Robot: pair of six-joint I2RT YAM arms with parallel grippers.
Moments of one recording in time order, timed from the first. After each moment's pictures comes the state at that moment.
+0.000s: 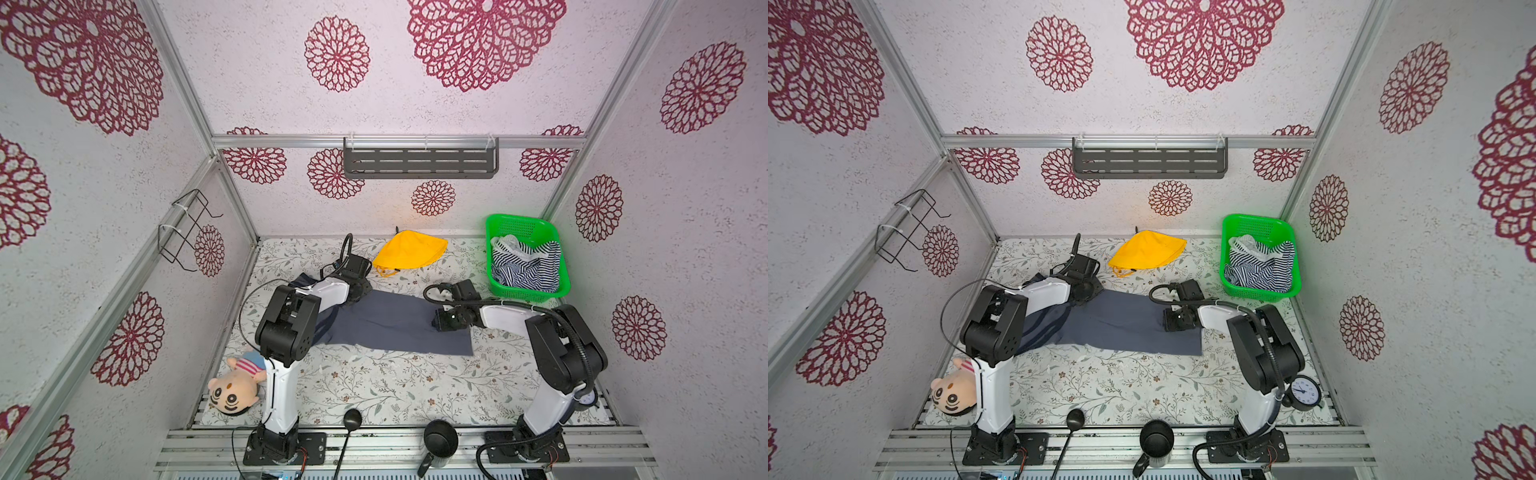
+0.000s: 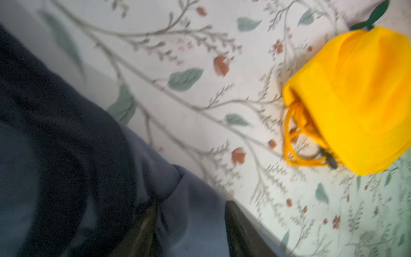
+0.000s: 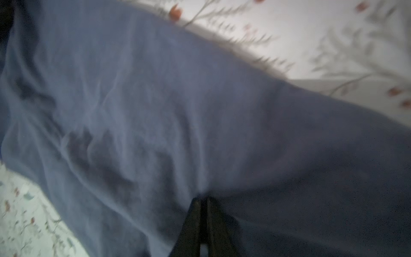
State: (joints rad) left arm -0.37 2.14 1.44 -0.25 -0.15 -0.93; right arm 0.46 1.75 0.92 -0.22 -0.32 0.30
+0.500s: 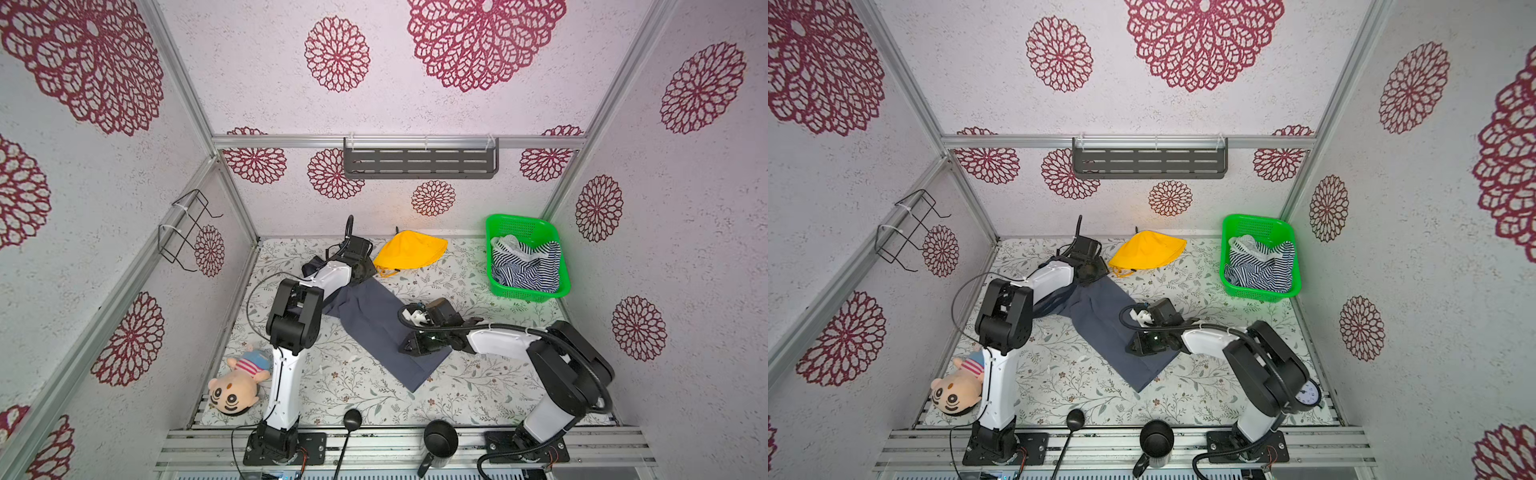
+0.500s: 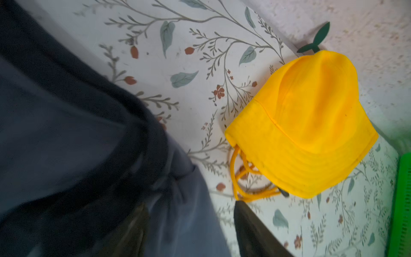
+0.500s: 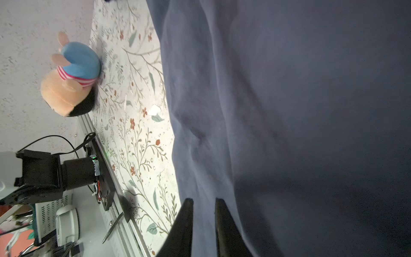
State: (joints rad) left arm -0.34 2.16 1.66 -0.41 -0.12 -0.76; right arm 0.67 1.61 0.84 -0.12 -0.53 0.45
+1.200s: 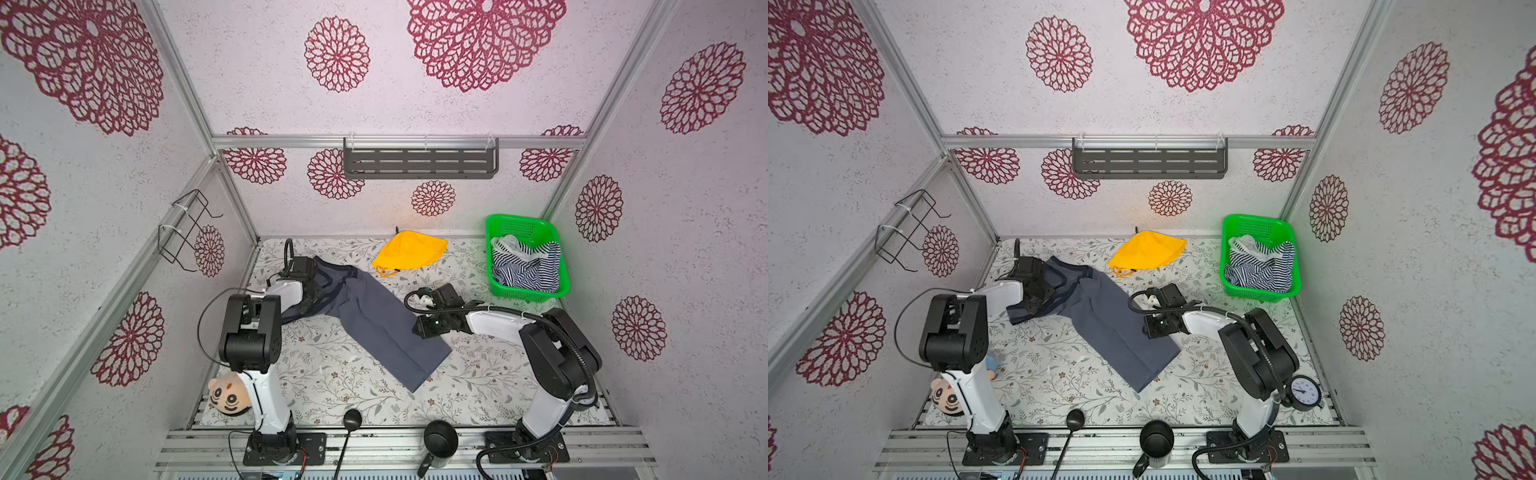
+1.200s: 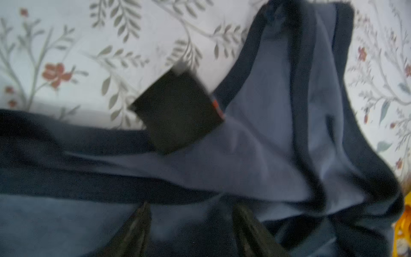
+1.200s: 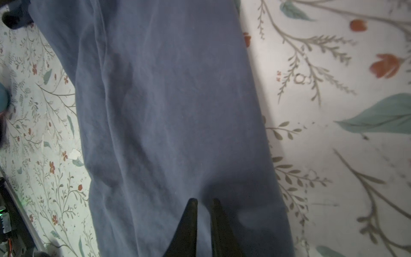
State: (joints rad) left arm -0.03 2.00 1.27 -0.32 -0.11 -0.85; right arm 0.60 1.78 0.99 -0.24 -0.33 0.30
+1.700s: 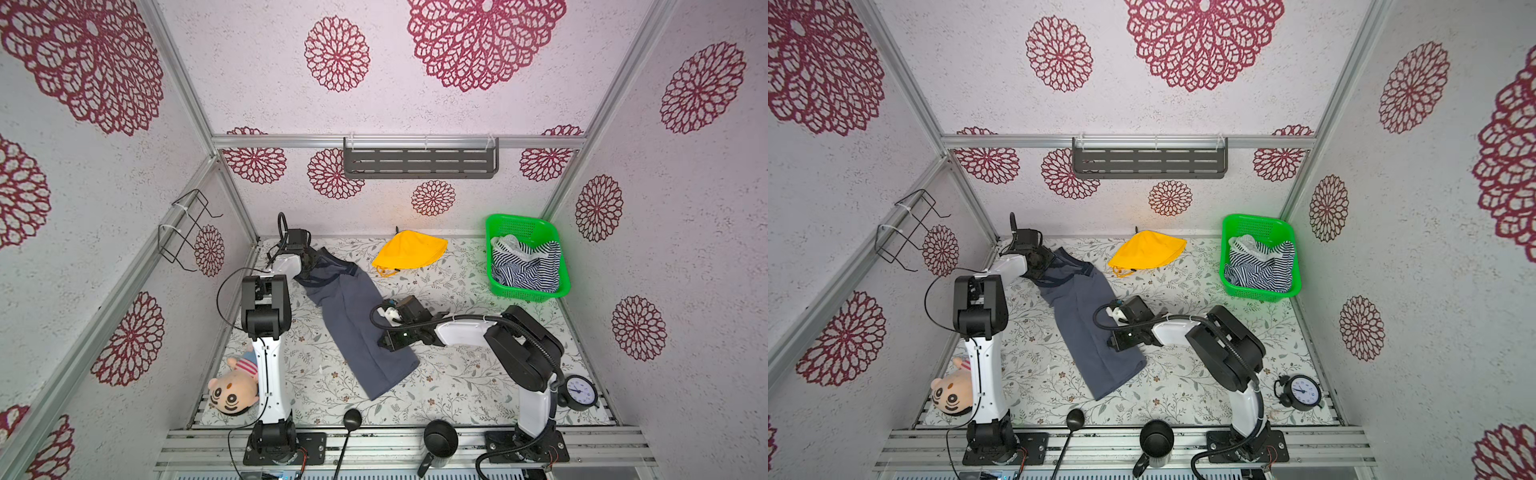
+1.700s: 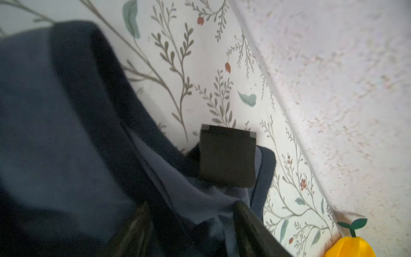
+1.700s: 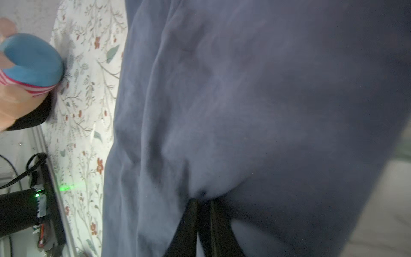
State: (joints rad) left arm 0.05 2.44 1.91 -0.34 -0.01 -0.90; right arm 0.85 1.96 1.10 -0.02 -0.41 0.42
